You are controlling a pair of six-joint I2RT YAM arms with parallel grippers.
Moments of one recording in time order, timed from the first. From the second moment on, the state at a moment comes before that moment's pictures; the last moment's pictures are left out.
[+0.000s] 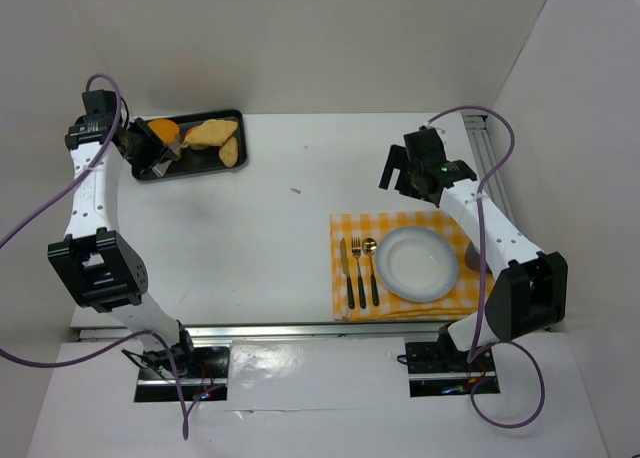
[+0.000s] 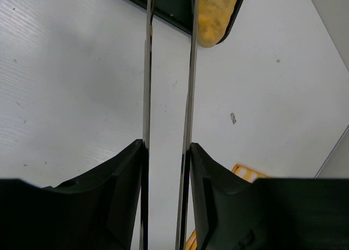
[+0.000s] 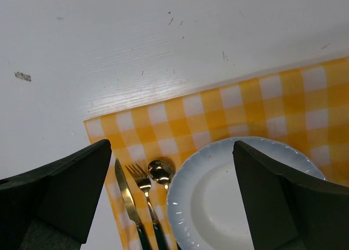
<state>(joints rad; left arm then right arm) 0.30 1.67 1.70 -0.94 0.24 -0.57 0.29 1.45 1.25 -0.64 0.22 0.51</state>
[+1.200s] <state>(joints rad) 0.36 1.93 1.89 -0.90 0.09 -0.59 0.29 1.53 1.33 -0.64 0.20 0.51</state>
